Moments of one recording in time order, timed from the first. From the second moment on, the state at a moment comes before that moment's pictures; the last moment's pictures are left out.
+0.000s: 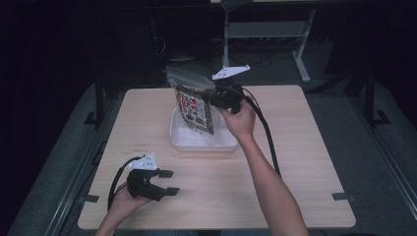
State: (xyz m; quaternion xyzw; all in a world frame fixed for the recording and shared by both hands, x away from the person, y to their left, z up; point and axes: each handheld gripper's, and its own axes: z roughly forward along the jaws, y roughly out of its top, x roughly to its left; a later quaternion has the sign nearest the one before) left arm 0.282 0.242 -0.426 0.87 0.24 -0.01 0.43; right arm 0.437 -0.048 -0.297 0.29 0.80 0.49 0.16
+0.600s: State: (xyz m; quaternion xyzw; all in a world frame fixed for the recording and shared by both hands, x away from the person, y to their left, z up) left arm 0.285 0.242 -0.426 0.86 0.24 -0.02 0.44; right arm 0.440 -0.069 -0.308 0.27 0.83 0.47 0.16
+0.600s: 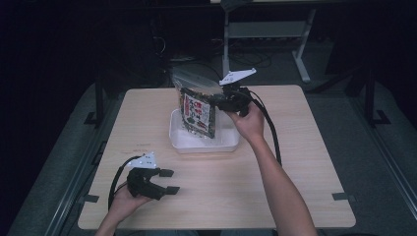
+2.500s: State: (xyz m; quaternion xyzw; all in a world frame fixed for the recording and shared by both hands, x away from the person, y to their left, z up) left arm 0.287 0.243 -0.427 0.87 0.25 0.01 0.42; right arm 0.426 -0.137 -0.320 0.34 0.80 0.49 0.06
